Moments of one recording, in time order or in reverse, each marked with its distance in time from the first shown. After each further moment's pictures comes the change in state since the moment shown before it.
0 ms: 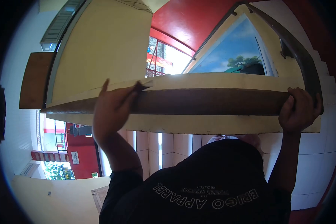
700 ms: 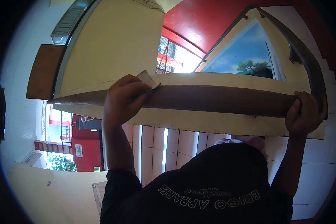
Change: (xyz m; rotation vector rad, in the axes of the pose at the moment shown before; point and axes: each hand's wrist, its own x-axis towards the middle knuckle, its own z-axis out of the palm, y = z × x) left_hand -0.010 -0.007 0.005 -0.173 0.281 0.200; right_hand -0.002 0.005 0.004 0.003 0.027 -0.048
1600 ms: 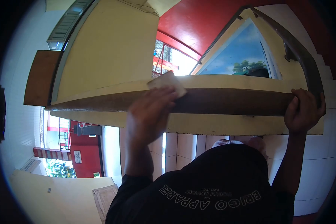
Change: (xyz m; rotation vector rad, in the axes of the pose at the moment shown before) left_hand -0.002 0.034 0.054 0.032 0.251 0.188; right_hand 0.002 0.004 -0.003 0.032 -0.015 -0.001
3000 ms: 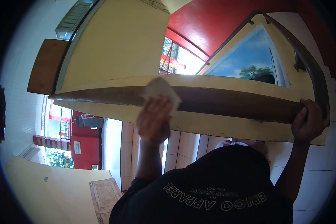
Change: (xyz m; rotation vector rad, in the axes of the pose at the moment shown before) left_hand -0.069 -0.013 0.023 0.110 0.265 0.036; right_hand -0.009 0.006 0.005 -0.016 0.009 -0.001
